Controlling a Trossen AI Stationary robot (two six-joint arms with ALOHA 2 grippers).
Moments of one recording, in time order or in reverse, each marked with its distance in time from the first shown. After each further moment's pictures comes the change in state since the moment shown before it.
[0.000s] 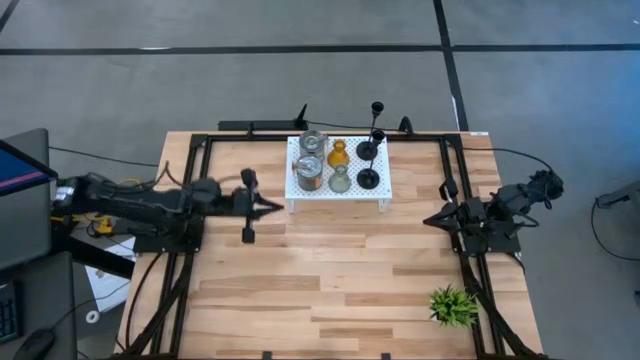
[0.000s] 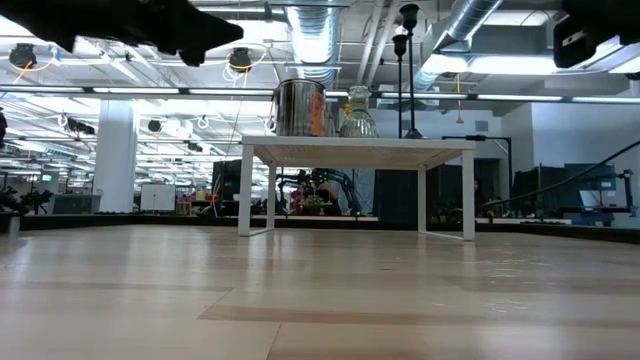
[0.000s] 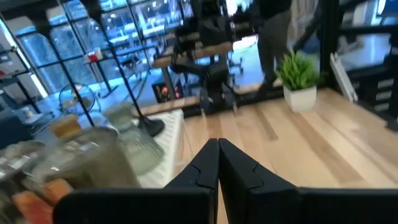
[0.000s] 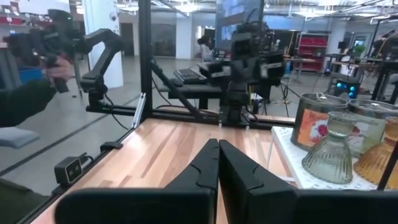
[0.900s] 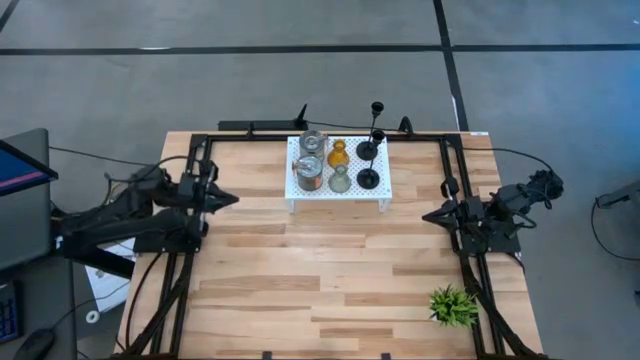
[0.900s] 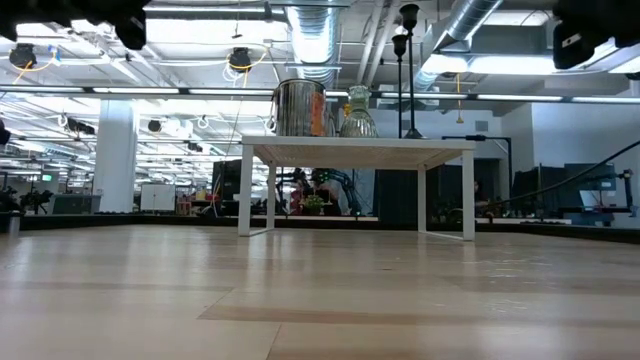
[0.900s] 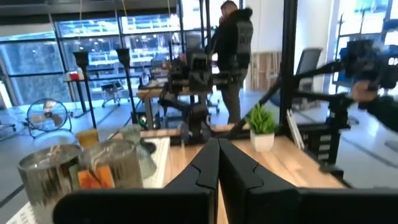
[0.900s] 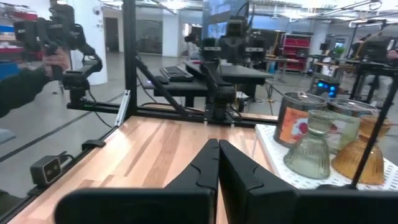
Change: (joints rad) left arm 0.349 -0.582 0.002 -0.468 0.443 -0.207; right arm 0.000 0.000 0.000 -0.003 0.057 -0.026
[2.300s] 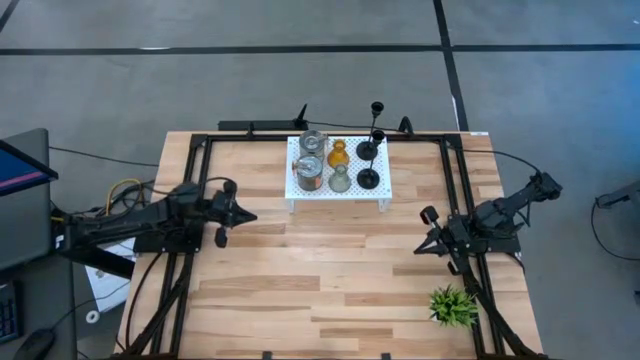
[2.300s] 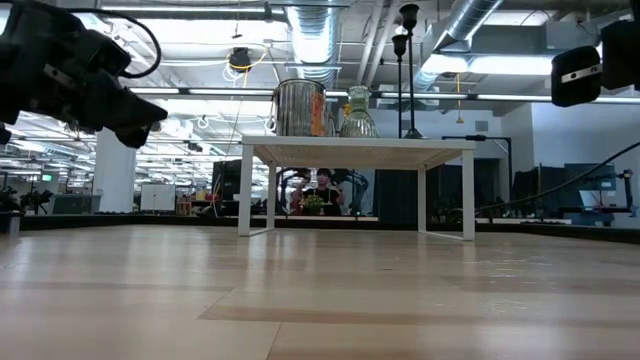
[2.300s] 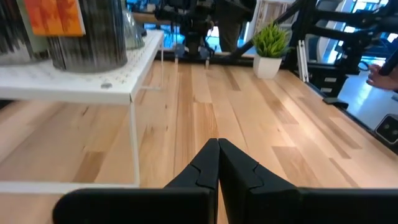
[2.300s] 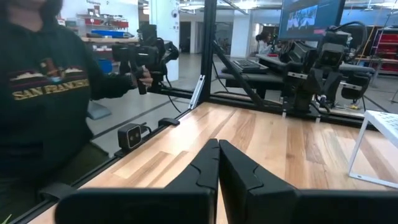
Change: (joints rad) left arm 0.000 -0.016 -0.390 0.128 -0.003 -0.061; right arm -0.001 0.002 -0.289 0.273 -0.310 0.036
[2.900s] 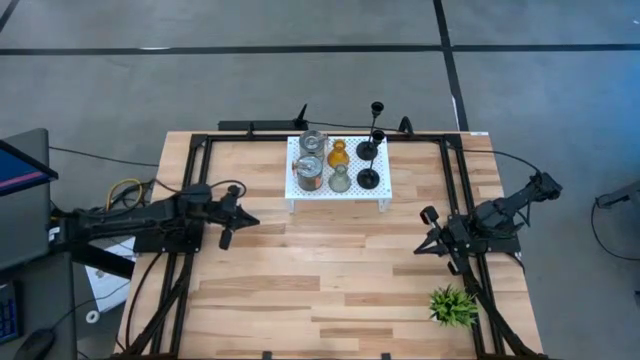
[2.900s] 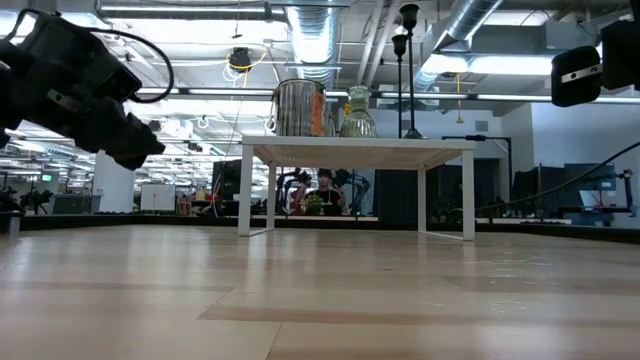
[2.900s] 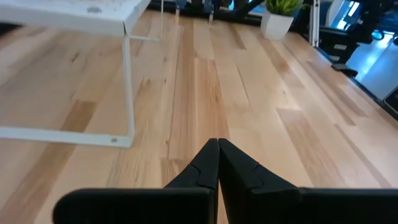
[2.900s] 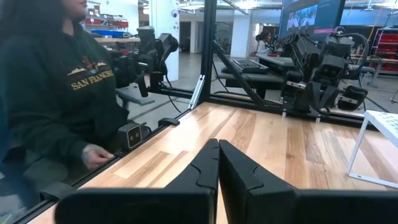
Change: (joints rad) left arm 0.000 0.186 0.000 0.010 0.000 0.000; right arm 0.000 0.000 0.000 -0.001 0.000 0.000
